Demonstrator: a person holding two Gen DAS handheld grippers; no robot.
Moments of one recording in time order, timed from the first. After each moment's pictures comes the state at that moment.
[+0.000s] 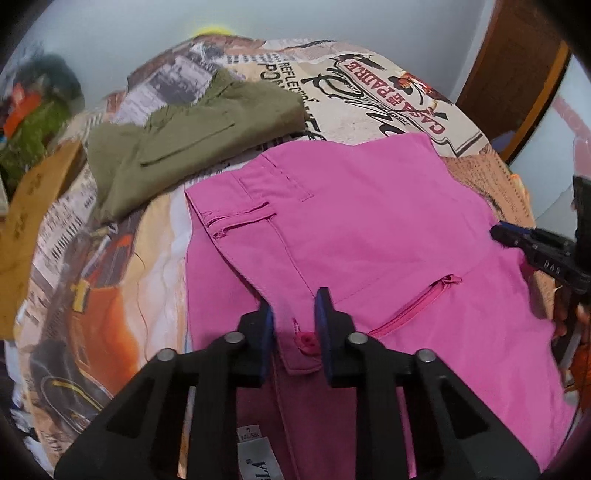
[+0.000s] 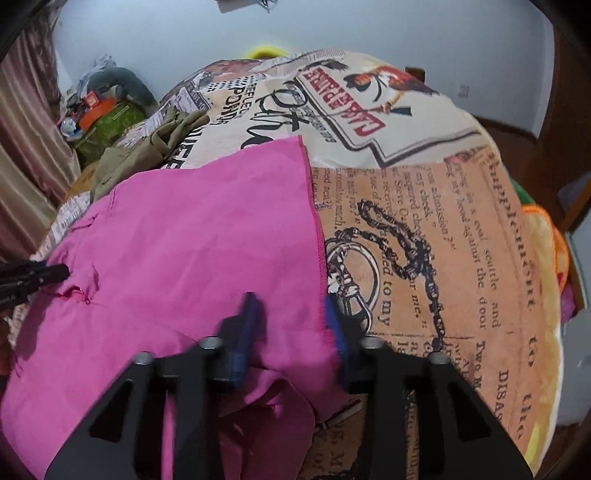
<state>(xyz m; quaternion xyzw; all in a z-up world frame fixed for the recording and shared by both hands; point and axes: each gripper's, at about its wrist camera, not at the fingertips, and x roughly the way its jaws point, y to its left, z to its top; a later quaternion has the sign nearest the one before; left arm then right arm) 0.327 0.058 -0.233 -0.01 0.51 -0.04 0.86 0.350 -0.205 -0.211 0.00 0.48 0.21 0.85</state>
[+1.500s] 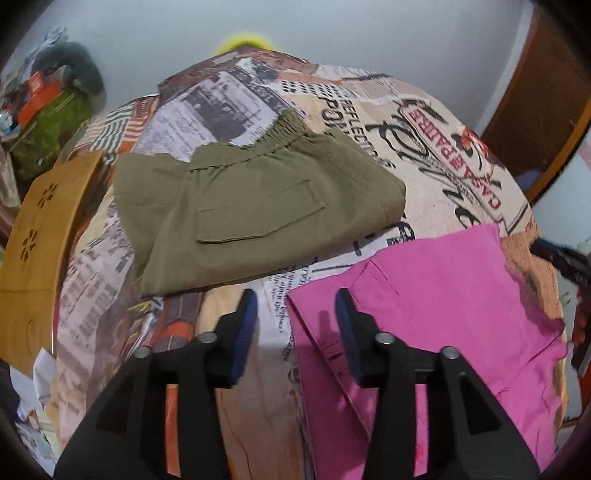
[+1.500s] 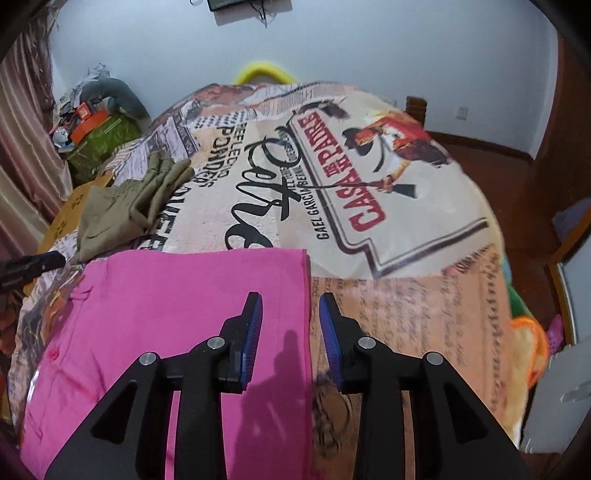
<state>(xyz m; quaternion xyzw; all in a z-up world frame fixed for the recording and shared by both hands) 0.418 0.137 -0.220 -0.04 0.50 0.00 0.87 0.443 -0.187 -0.176 0.00 0.47 0.20 0.86</state>
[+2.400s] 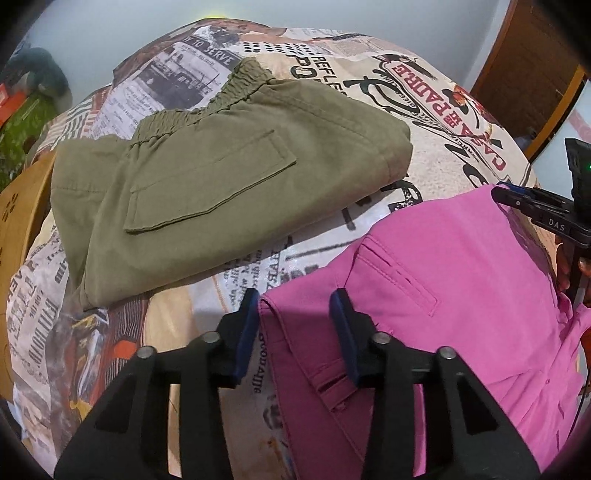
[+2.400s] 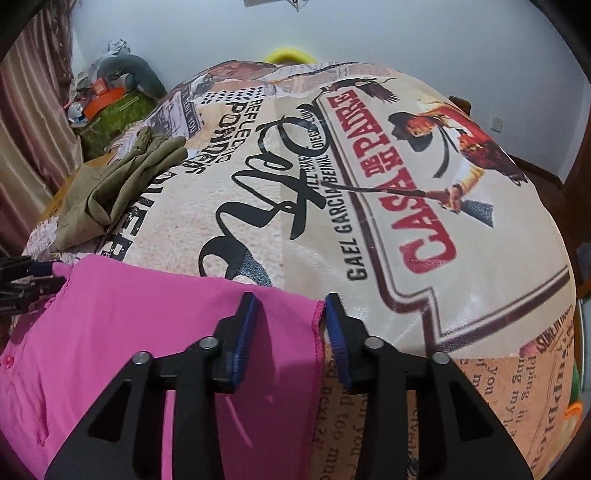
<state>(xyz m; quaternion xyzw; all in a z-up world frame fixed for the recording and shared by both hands) 0.445 0.123 -0.275 -0.02 0.53 -0.05 0.85 0.495 -0.158 -0.227 -0.04 0.46 0.26 0.85</state>
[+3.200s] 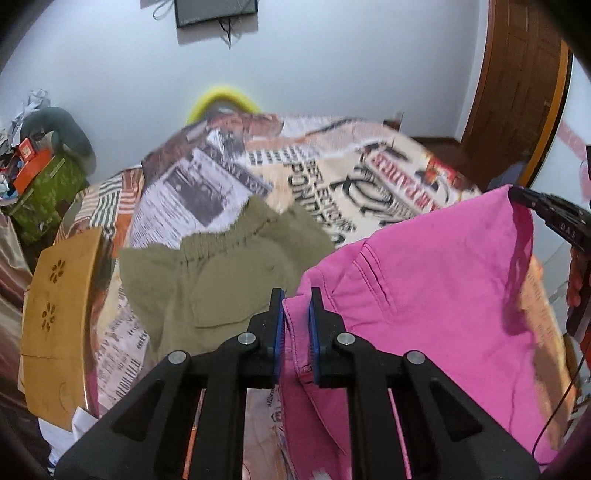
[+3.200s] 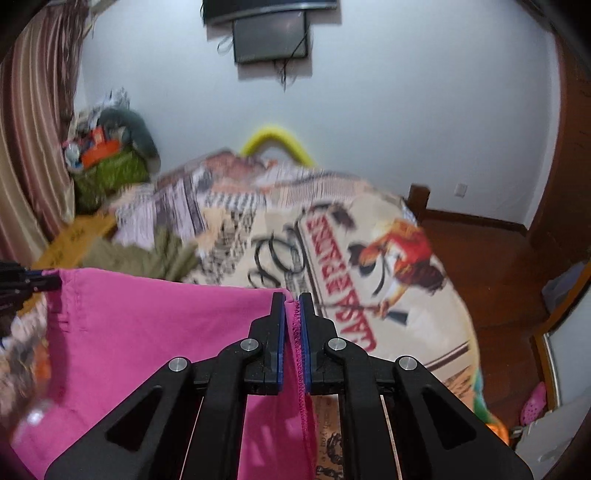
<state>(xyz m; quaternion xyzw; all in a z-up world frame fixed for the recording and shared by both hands) 0.433 0.104 -0.132 0.01 0.43 -0.03 0.90 0.467 -0.170 -0.094 -0.03 0.34 0.21 0.92</state>
